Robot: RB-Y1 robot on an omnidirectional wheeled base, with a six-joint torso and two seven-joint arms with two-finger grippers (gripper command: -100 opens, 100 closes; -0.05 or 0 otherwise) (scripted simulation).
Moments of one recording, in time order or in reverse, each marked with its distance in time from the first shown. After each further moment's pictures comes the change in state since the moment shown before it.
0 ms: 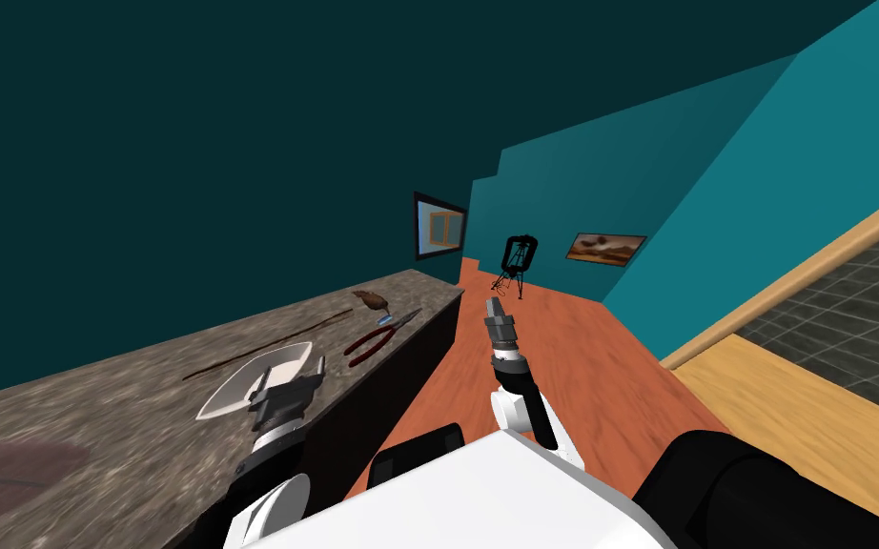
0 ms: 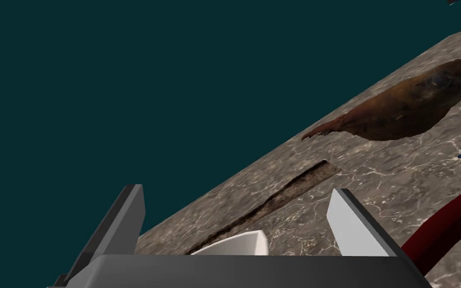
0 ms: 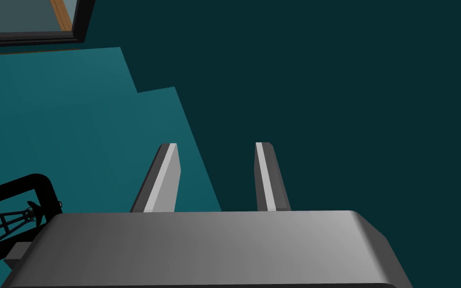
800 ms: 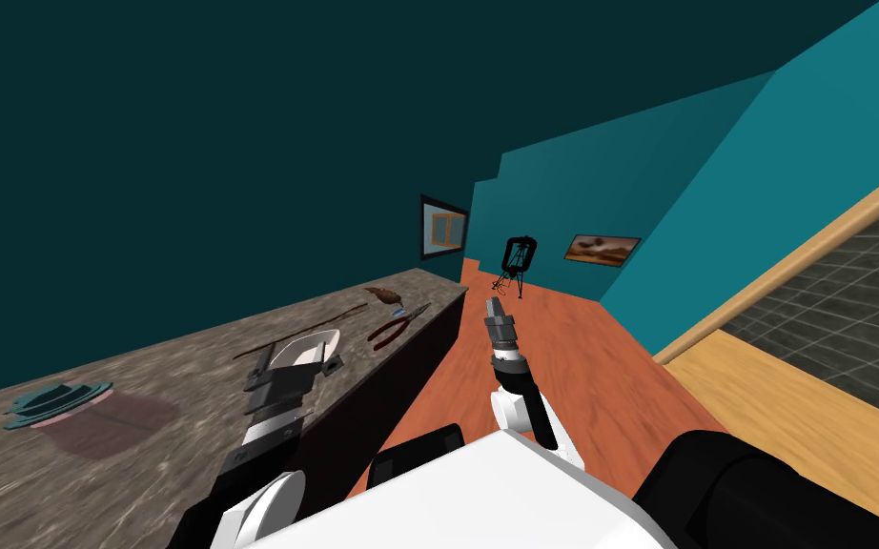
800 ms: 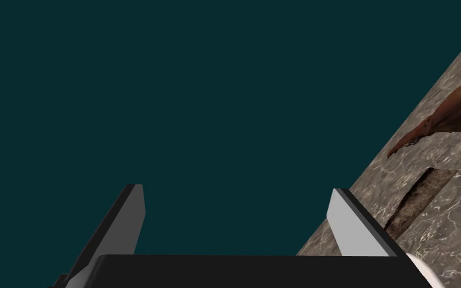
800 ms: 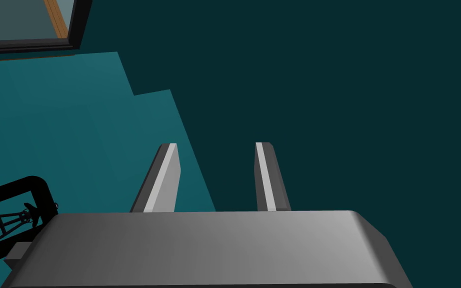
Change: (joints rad) left arm 0.028 0.001 0.010 -0.184 -0.240 0.031 -0.196; right arm 0.000 0.000 0.000 0.000 0.000 0.000 0.000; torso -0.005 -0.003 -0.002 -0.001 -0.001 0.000
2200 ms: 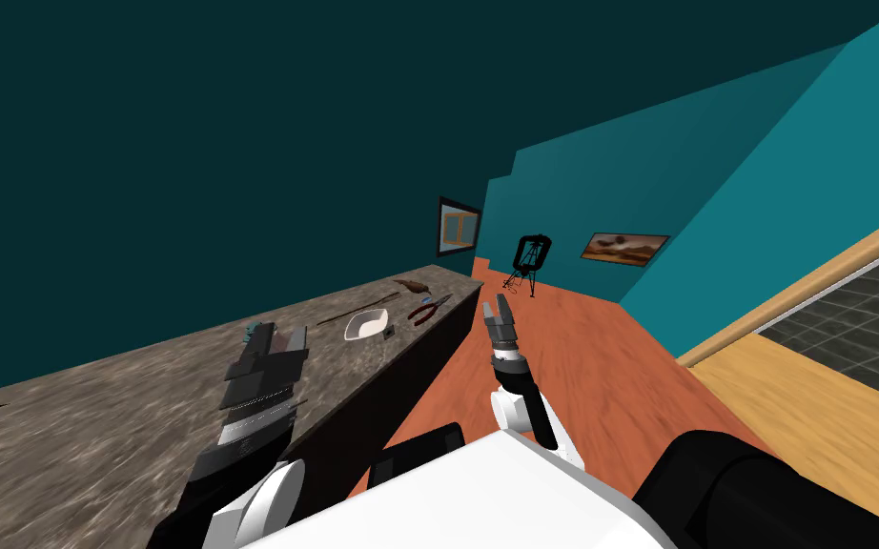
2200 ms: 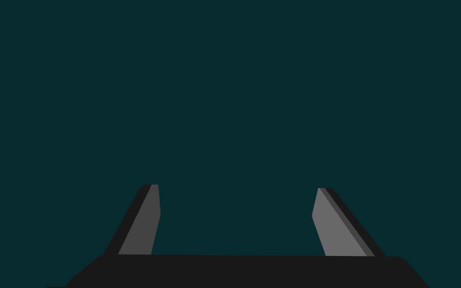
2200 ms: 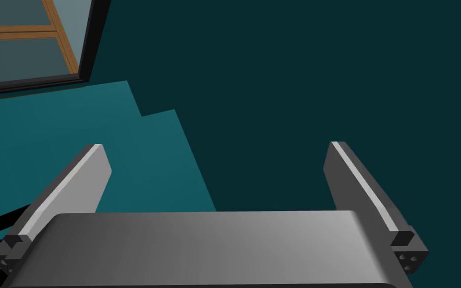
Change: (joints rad) left arm 0.027 -0.127 0.044 -0.216 -0.331 0.012 -0.291; right arm 0.000 0.000 0.000 0.000 0.000 0.000 0.000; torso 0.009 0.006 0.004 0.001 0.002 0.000
